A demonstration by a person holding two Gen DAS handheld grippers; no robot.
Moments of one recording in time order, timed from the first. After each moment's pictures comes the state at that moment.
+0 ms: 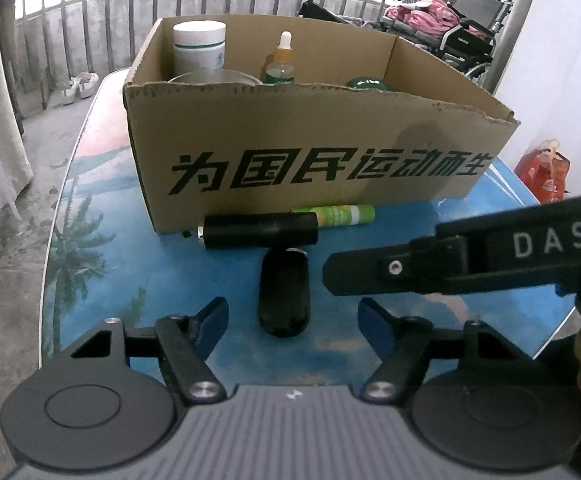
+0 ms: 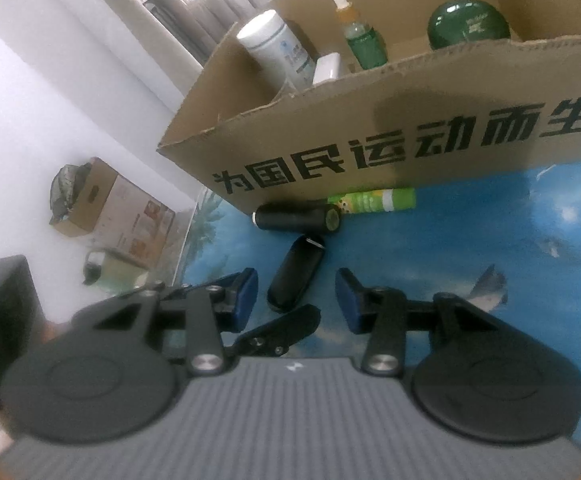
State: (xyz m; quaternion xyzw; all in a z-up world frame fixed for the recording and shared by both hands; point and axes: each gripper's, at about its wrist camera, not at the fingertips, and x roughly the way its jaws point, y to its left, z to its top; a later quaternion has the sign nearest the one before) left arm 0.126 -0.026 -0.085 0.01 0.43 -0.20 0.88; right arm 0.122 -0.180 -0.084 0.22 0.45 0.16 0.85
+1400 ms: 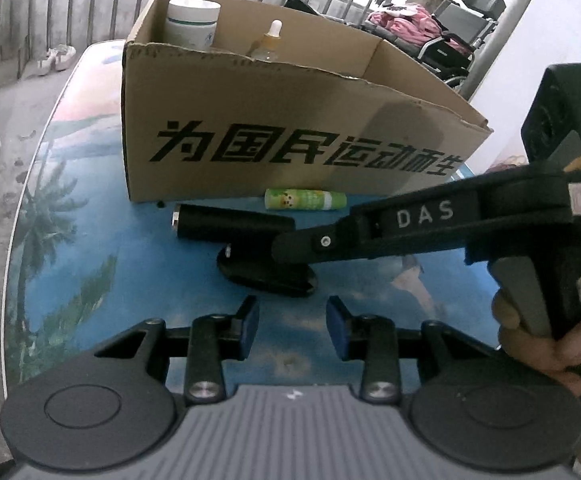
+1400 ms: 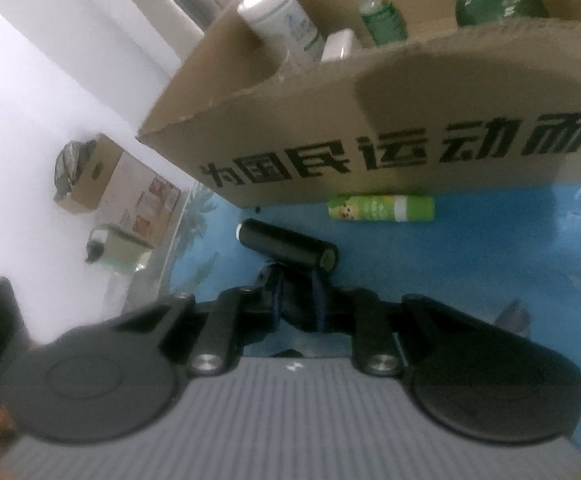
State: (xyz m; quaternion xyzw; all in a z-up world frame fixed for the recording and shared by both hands) left arm 0.118 -0.013 -0.091 -0.05 0.44 -0.25 0.86; right arm 0.159 -0.169 -0.109 0.20 0.48 0.19 0.84
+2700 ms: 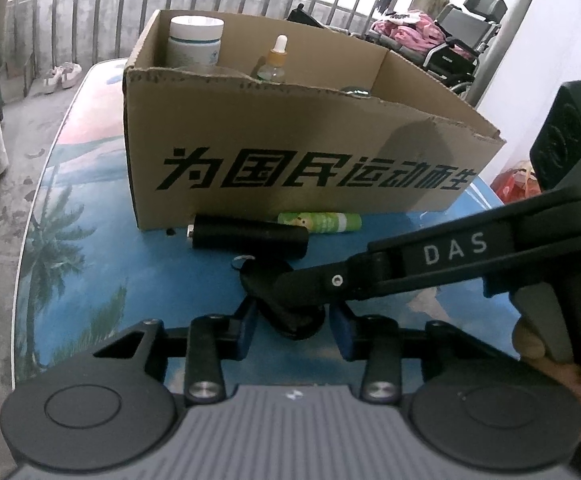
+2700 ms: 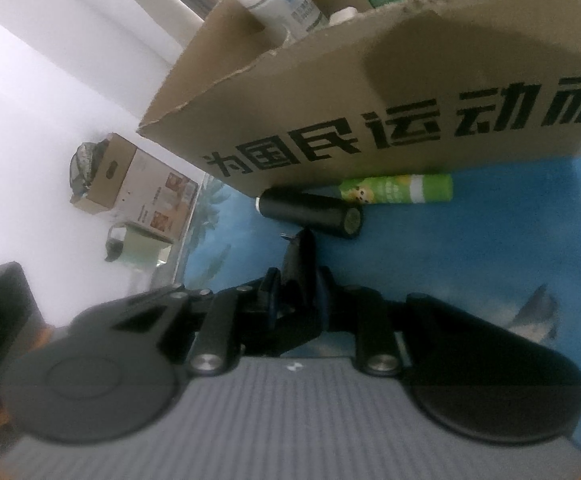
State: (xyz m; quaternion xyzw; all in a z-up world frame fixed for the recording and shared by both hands) left arm 0.127 -0.014 -0.090 -0.03 0.42 -0.23 0.88; right arm 0.156 -0.168 -0.118 0.23 0.48 0.21 0.82
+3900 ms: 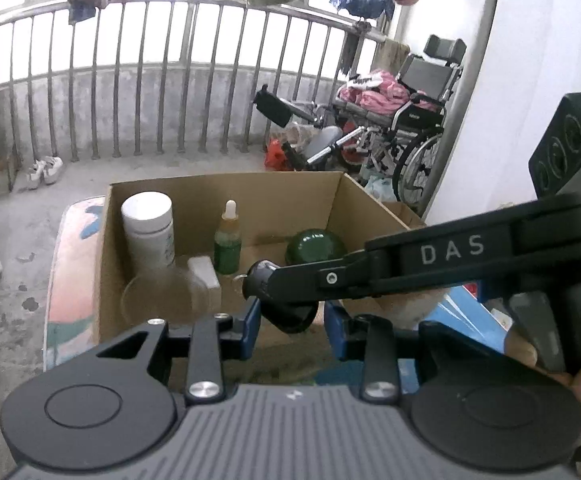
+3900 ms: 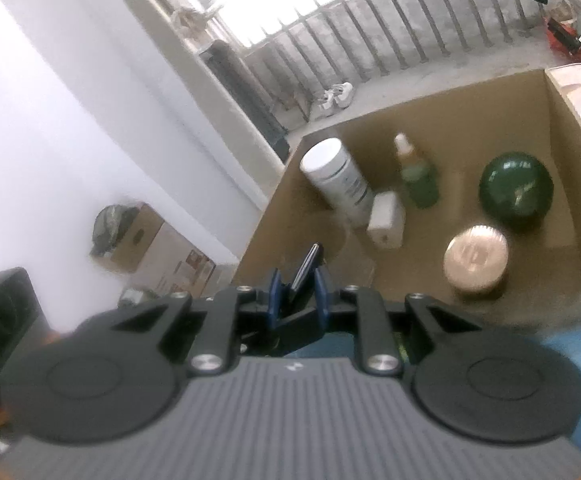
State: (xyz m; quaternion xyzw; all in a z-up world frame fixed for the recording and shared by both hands) left arm 0.185 -0.045 0.015 0.00 0.32 -0.27 0.91; right arm 0.182 -0.206 0.003 0.22 0.36 0.22 0.88
